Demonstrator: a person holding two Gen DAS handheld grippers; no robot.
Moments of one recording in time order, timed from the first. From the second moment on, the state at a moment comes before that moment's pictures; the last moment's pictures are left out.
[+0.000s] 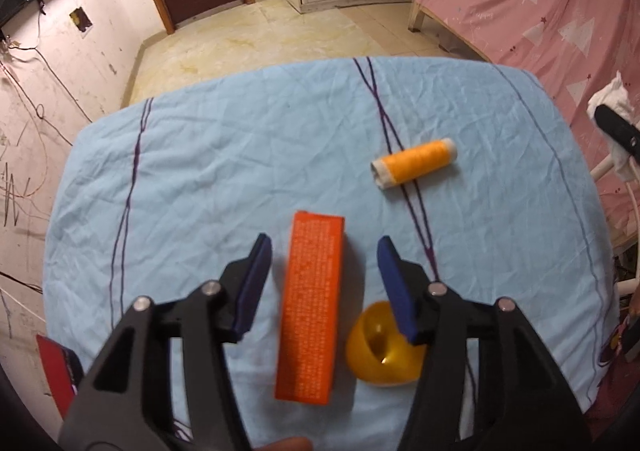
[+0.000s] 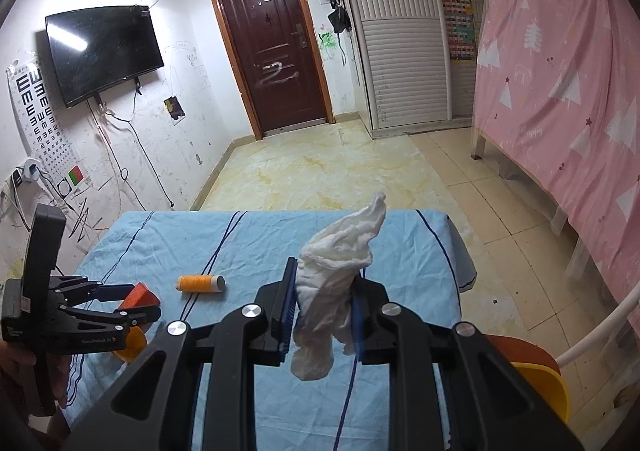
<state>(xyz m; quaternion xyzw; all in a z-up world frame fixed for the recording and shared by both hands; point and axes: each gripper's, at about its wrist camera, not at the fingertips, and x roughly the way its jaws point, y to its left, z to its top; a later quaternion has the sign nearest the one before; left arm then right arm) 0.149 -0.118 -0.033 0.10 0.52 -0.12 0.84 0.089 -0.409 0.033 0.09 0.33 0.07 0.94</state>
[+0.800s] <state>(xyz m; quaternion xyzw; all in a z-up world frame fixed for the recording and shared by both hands) 0.128 -0.187 0.029 0.11 0.45 -0.19 0.87 0.018 -0.500 0.023 0.13 0.31 -0.01 0.94</state>
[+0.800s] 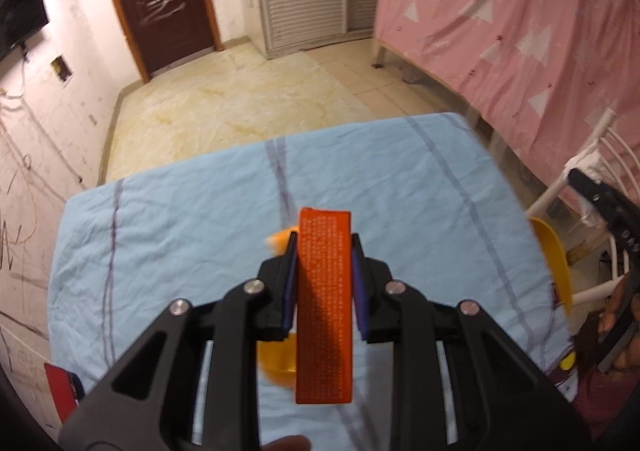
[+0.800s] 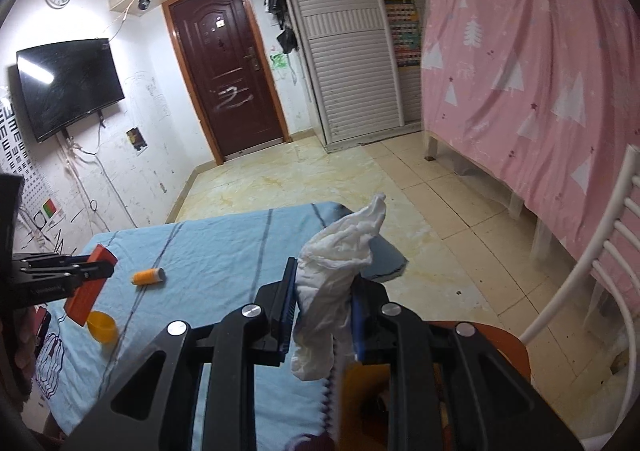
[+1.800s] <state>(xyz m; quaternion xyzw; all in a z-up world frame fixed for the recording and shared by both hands) 0.056 -0.410 0.005 0.08 0.45 -0.39 0.80 -0.040 -0.582 -0.054 0.20 0.34 -0.06 0.92</state>
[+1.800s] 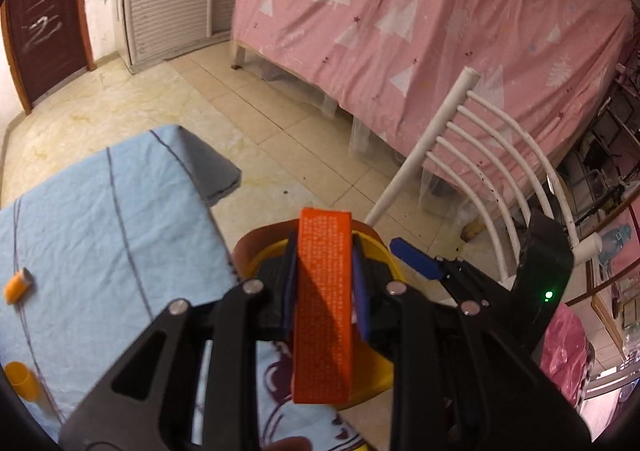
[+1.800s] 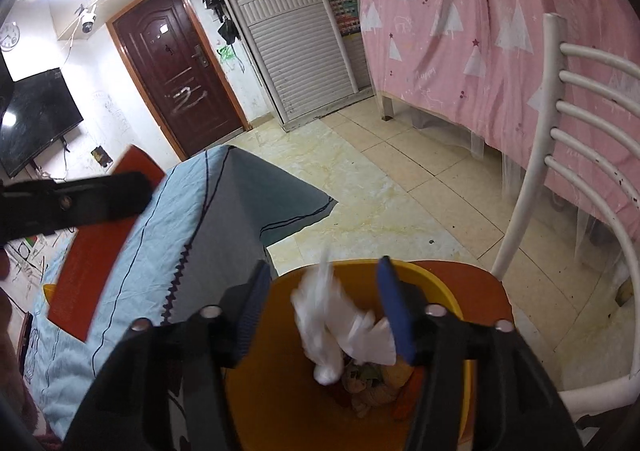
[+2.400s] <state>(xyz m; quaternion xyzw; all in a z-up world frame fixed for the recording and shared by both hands) 0.053 -0.380 0.009 0.09 0.44 -0.38 0.81 -0.036 -0.583 -0.047 0.21 0.33 -0.07 0.92</state>
